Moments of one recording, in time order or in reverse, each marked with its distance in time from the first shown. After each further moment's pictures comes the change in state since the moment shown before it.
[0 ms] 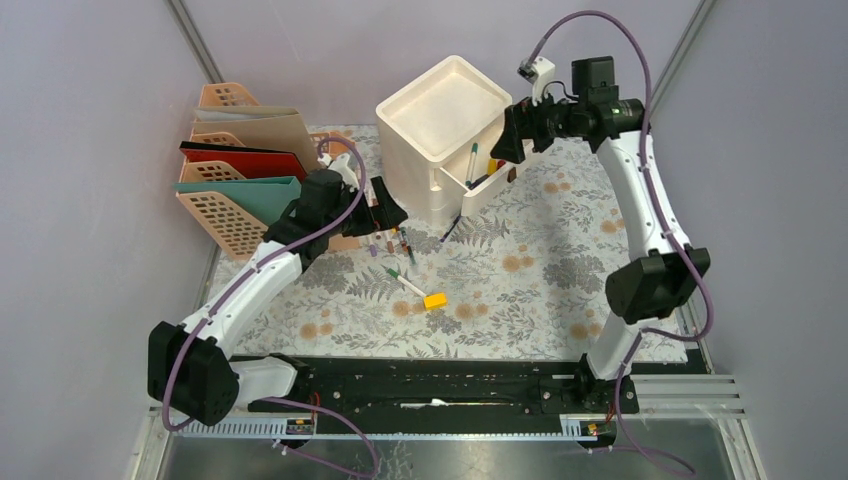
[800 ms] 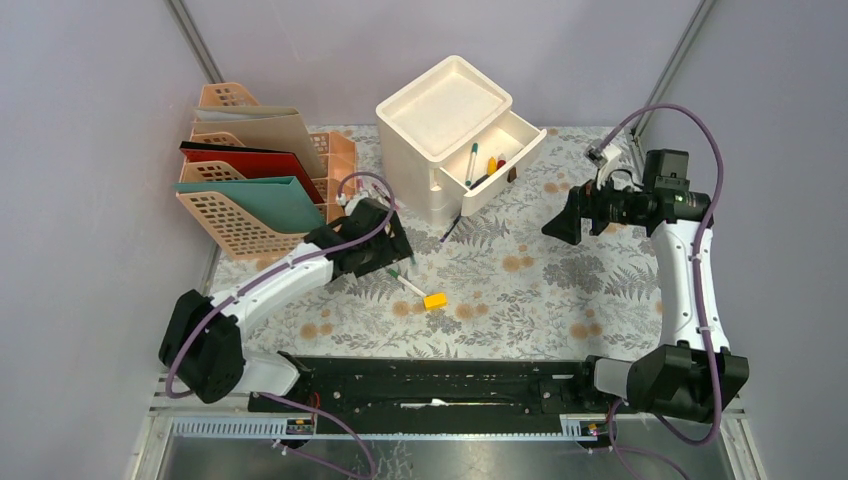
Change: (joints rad) left arm -0.220 0.103 -0.027 -0.241 -0.382 -0.314; right arm -0.349 -0.563 -0.735 -0.068 -0.259 -0.232
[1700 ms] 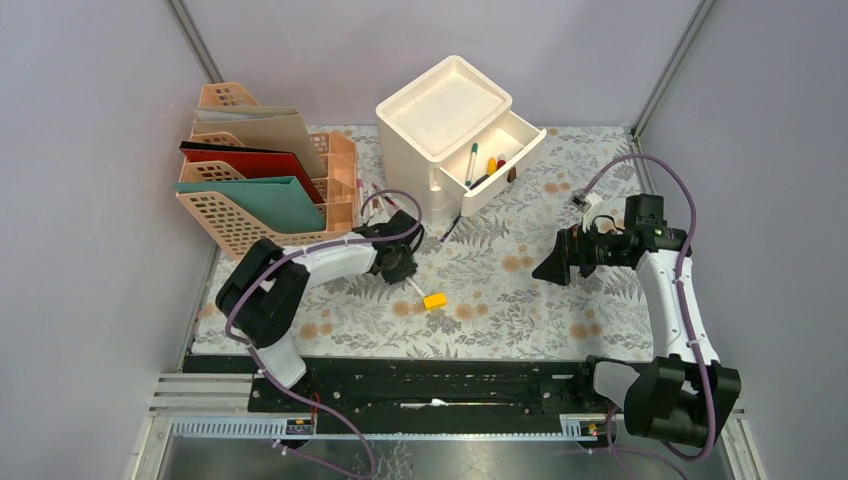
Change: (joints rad) left arm -0.074 0.369 0.031 0.072 -0.048 -0.206; right arm 0.000 -0.119 -0.351 0.003 -0.015 -0.006
